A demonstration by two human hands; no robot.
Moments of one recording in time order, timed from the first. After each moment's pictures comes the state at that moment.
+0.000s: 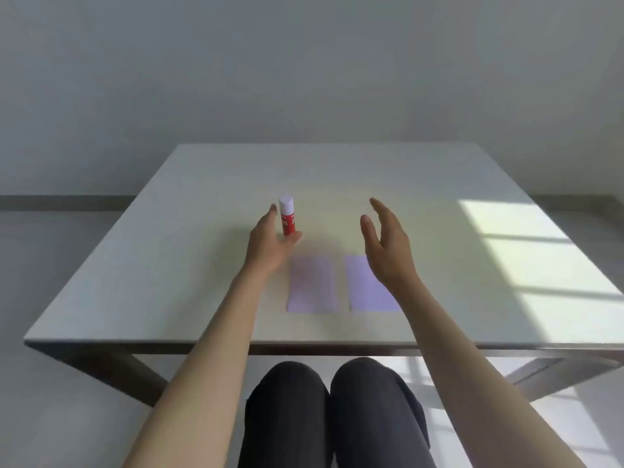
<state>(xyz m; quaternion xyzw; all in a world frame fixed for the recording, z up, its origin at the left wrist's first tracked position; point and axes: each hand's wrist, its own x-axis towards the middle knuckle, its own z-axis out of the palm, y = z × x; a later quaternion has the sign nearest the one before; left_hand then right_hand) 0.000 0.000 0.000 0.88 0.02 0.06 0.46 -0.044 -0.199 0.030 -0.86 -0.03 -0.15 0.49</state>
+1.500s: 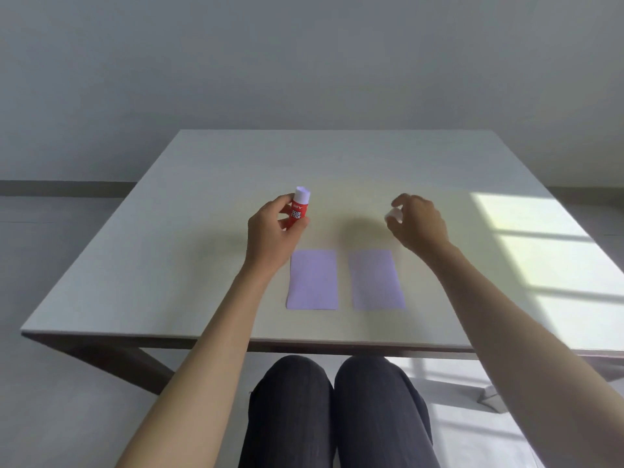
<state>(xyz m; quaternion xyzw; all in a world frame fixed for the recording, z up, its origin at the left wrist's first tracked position) -0.024 -0.017 0.030 0.86 0.00 0.17 0.49 0.023 -0.249 0.019 -0.97 0.03 -0.10 0.22</state>
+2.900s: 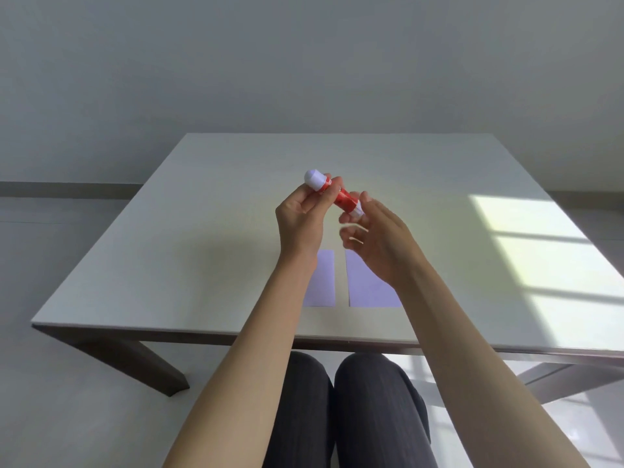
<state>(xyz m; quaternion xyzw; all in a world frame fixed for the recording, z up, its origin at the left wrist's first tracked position) -0.039 -0.078 0.066 0.57 0.04 0.15 0.81 -0.036 -0.198 0.046 -0.53 -0.02 0.12 0.84</state>
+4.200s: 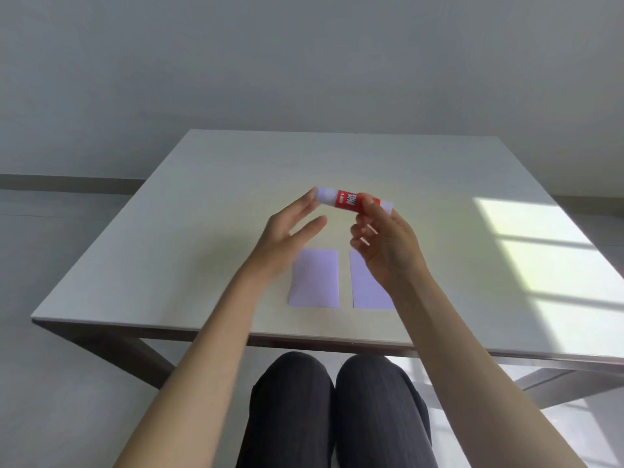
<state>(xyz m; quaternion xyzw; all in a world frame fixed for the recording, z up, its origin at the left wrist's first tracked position) -0.038 -0.017 0.036 0.73 -0.11 0.00 0.67 -0.044 -0.185 0.050 -0.45 0.02 0.06 0.89</state>
